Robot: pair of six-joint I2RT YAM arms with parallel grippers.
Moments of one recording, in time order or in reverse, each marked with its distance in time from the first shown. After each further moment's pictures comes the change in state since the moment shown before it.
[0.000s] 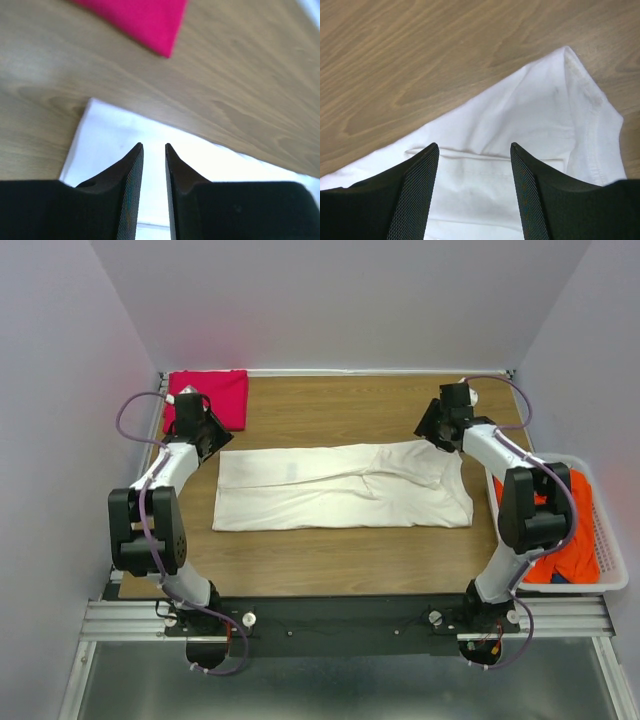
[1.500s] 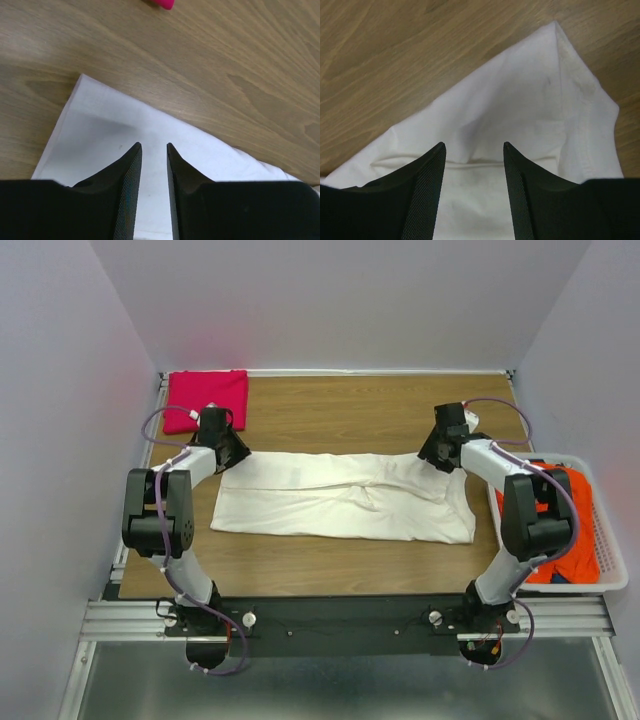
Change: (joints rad) left arm -0.089 0.064 -0.060 0.084 -0.015 -0.038; right arm 0.020 -0.092 -0.178 -0.017 0.080 0.056
